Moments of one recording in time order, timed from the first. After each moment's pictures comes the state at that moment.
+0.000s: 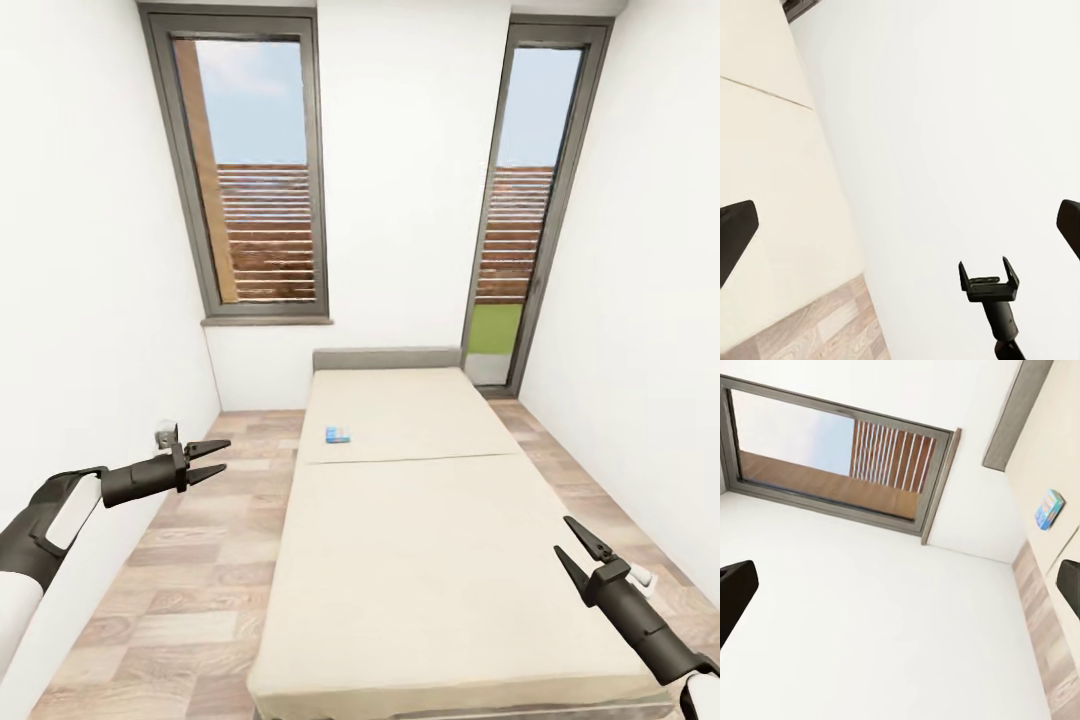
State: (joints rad) left arm -0.77 0.41 0.04 -0.78 0.66 0.98 -0.99; right arm -0.20 -0.06 -0.67 -1.20 -0.95 0.78 0.70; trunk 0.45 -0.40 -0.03
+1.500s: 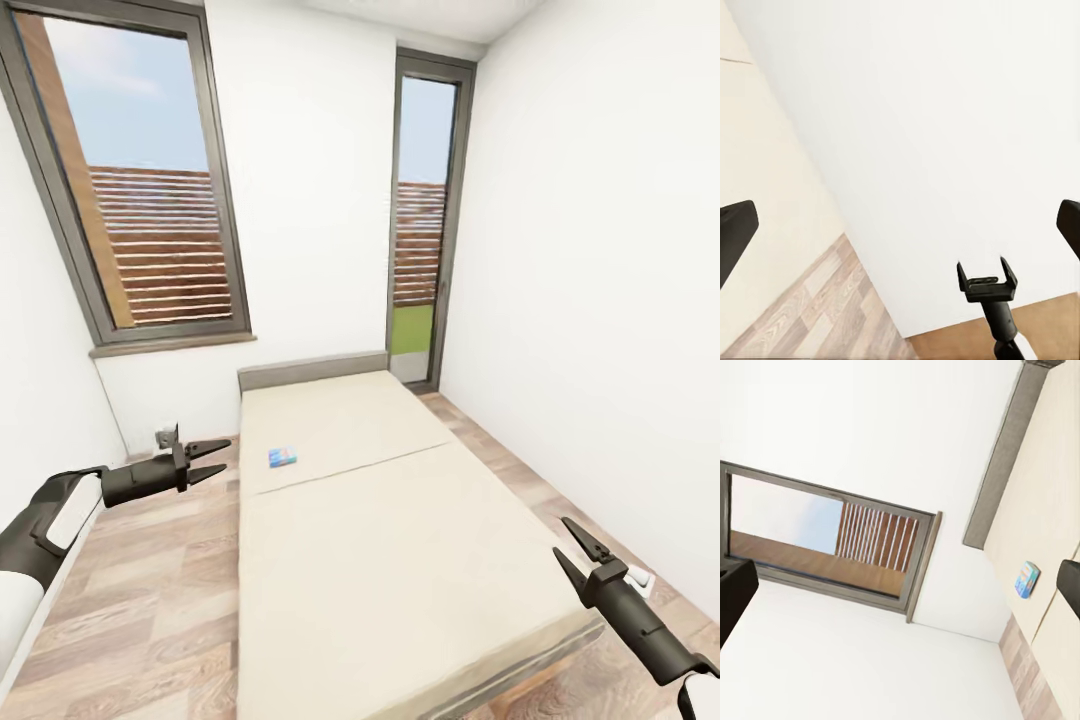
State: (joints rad) left arm -0.77 0.41 0.04 -0.78 0.66 0.98 -0.99; right arm -0.20 -0.06 -0.67 -1.20 -0.94 0.78 0.69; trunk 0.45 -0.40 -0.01
